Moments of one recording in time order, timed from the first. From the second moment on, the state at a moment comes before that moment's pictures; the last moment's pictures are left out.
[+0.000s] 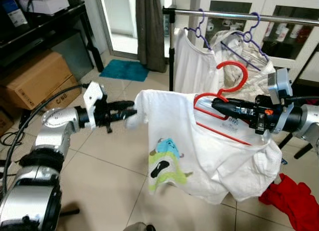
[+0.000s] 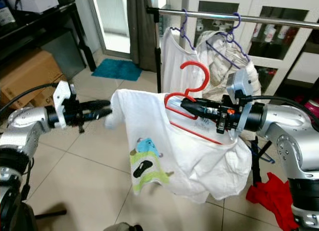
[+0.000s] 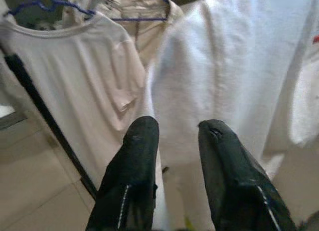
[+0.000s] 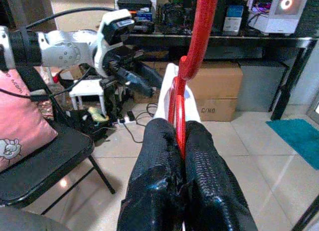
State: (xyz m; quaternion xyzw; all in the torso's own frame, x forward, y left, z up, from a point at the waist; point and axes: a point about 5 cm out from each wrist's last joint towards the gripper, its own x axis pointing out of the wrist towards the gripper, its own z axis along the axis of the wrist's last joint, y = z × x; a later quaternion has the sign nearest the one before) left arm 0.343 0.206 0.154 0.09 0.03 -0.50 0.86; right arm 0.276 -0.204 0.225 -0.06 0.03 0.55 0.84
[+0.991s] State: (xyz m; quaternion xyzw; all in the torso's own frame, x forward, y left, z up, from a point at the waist) left arm 0.345 0.199 0.147 0.06 0.04 -0.52 0.85; right arm 0.276 -0.204 0.226 -0.06 0.03 0.55 0.83
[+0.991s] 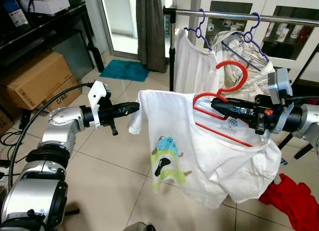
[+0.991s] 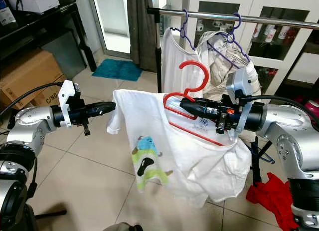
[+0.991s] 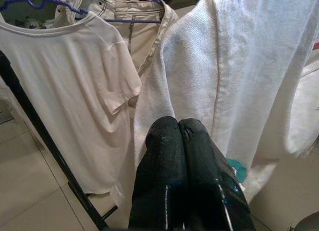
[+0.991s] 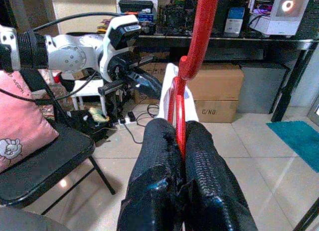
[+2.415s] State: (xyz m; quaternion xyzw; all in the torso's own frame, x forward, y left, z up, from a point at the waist) left arm 0.342 0.218 0.145 0.00 0.01 -0.48 0.88; right arm 0.268 -0.199 0.221 -0.04 0.04 0.55 0.83
